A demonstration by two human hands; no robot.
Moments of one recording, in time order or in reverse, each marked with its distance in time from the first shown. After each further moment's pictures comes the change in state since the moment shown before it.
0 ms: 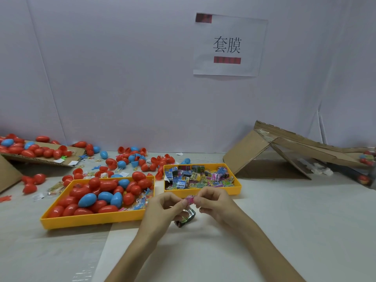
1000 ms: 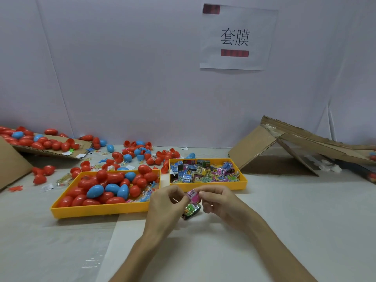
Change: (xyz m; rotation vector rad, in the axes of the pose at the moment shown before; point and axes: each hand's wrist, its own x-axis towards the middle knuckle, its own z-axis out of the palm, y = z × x) left_hand -0.004 -0.003 0.003 0.391 0.180 0.203; right_hand -0.004 -0.005 0.005 0.088 -0.076 0.095
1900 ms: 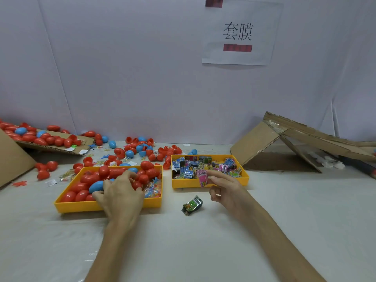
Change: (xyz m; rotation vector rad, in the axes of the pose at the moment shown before) left_hand 0.026 -0.030 -0.061 0.727 0.383 -0.336; right_hand 0.007 -0.001 -0.012 0.168 0.155 -0.031
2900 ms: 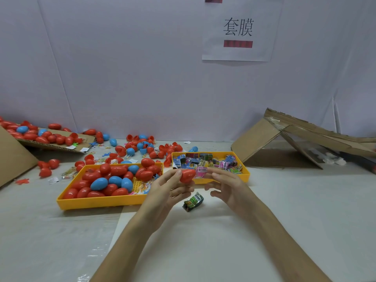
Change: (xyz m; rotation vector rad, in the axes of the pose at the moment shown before) left_hand -0.039 0.041 0.002 -1.488 -0.894 -0.116; right_hand -0.008 -0.007 0.005 -0.008 -0.042 -0.011
